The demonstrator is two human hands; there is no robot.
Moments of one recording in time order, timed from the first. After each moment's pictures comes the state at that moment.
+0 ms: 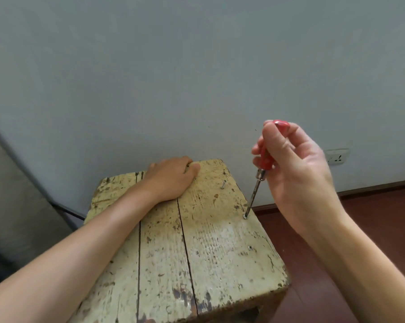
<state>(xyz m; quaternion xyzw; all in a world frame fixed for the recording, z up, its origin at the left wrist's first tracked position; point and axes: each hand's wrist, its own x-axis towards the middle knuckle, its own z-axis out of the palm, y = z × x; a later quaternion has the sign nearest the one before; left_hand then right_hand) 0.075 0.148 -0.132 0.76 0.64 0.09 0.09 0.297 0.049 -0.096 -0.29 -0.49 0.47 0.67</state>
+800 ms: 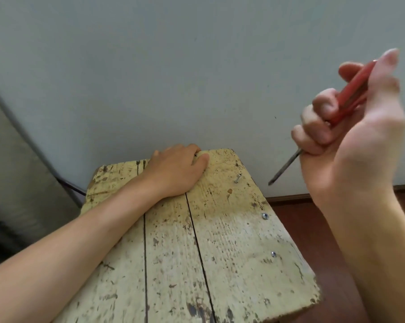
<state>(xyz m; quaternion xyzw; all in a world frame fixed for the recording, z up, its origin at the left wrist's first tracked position) 0.063 0.130 -0.139 0.75 0.64 0.12 0.08 0.281 0.063 -0.070 -0.25 -0.40 0.46 0.75</state>
